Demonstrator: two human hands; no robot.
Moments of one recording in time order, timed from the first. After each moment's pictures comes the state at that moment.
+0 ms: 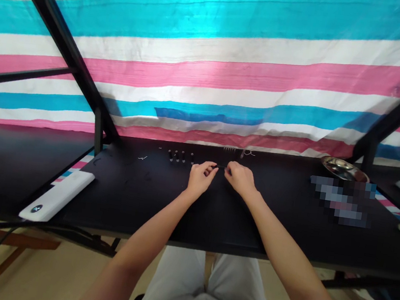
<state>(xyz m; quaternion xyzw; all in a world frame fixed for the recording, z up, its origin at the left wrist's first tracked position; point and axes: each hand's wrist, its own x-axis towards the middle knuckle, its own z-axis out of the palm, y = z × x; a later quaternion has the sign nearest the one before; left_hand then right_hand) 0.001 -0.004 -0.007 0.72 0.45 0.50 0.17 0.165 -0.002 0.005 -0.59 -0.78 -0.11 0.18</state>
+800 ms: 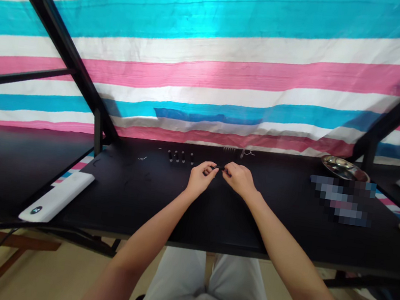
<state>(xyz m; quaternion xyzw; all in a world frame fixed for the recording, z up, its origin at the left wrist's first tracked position) 0.004 -0.010 -0.001 0.67 0.44 0.52 0.30 0.167 -0.002 -0.001 -0.51 -0.82 -0.12 0.24</state>
